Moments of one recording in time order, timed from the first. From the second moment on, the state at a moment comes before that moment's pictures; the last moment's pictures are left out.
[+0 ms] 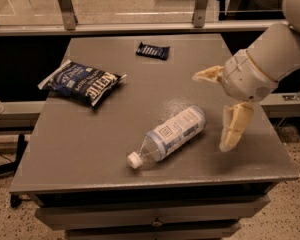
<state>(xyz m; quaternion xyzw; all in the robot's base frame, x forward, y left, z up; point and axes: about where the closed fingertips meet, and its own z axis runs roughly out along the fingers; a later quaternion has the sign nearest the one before) 0.470 -0.127 0.875 -0.75 0.61 0.14 0.22</state>
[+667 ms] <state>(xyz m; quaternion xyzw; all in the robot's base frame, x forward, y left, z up) 0.477 -0.215 0.926 -0.59 0.69 0.21 0.36</state>
